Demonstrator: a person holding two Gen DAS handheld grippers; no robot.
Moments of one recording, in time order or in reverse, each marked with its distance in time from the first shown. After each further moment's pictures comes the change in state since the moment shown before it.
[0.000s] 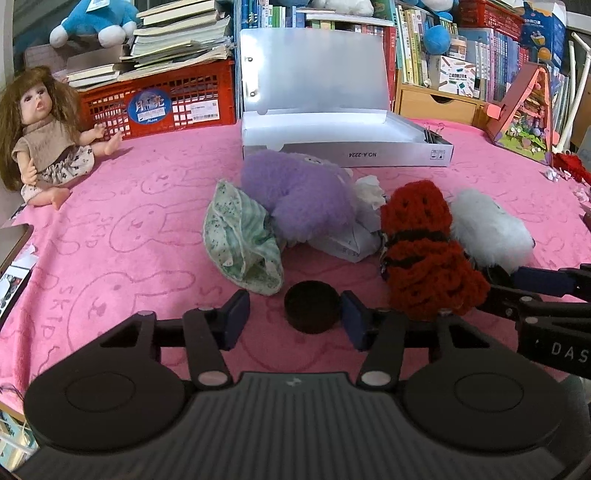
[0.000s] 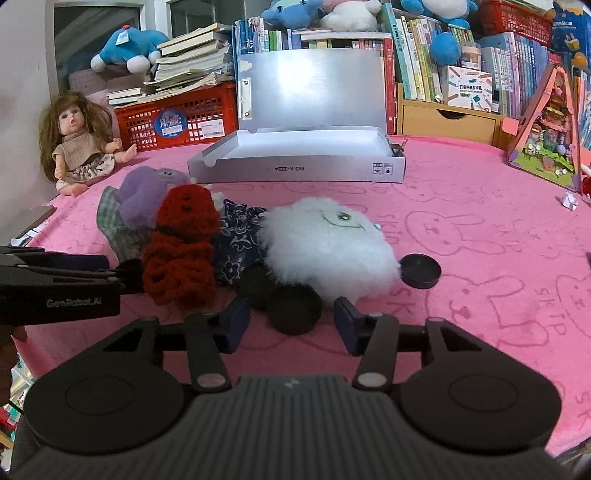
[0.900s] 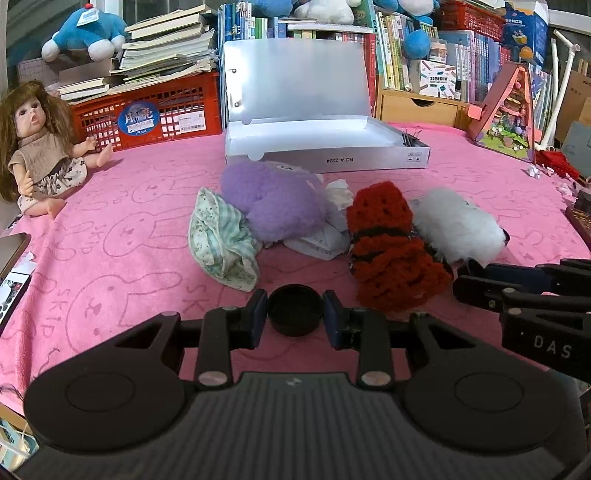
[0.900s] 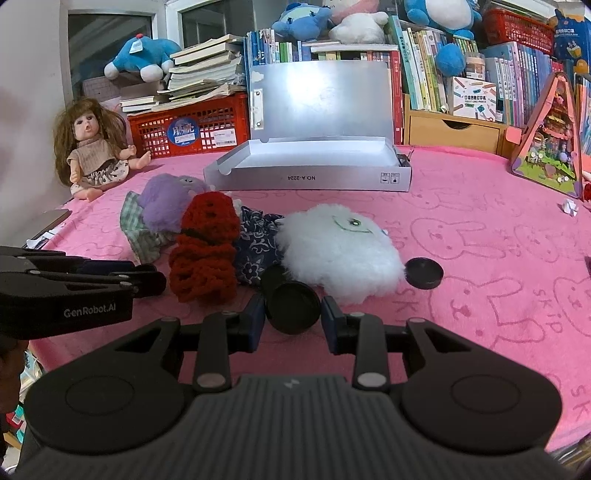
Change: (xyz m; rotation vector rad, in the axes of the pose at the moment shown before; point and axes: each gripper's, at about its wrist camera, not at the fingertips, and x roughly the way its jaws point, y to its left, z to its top) left arm -0.021 -0.013 -0.006 0.026 -0.026 -0.032; right arm -0.018 0.005 -0.003 -0.009 -0.037 0.023
